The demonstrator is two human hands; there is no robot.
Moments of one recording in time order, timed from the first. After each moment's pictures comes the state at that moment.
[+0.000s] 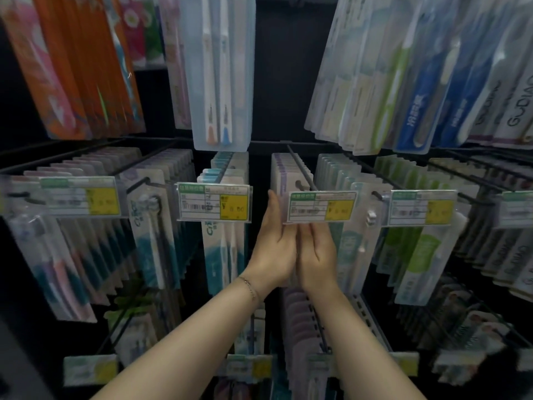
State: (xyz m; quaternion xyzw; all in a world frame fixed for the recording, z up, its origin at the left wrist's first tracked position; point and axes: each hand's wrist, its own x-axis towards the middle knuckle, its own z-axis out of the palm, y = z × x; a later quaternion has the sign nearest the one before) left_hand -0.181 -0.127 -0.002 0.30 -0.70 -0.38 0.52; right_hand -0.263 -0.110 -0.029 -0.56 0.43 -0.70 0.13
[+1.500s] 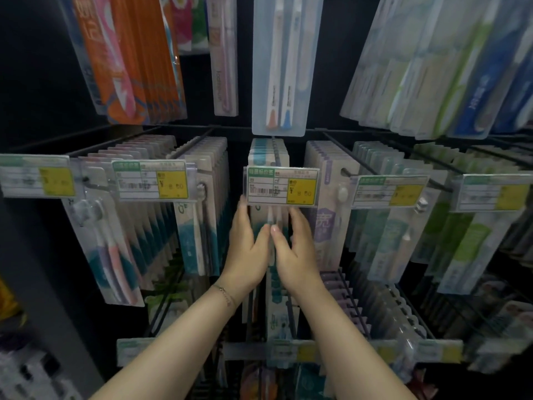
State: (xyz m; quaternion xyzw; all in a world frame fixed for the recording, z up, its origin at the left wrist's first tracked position) left_hand -0.073 -0.140 -0.038 0.39 -0.68 -0.31 0.54; right_hand -0.172 -0.124 -0.050 -0.60 0.52 -0.57 0.20
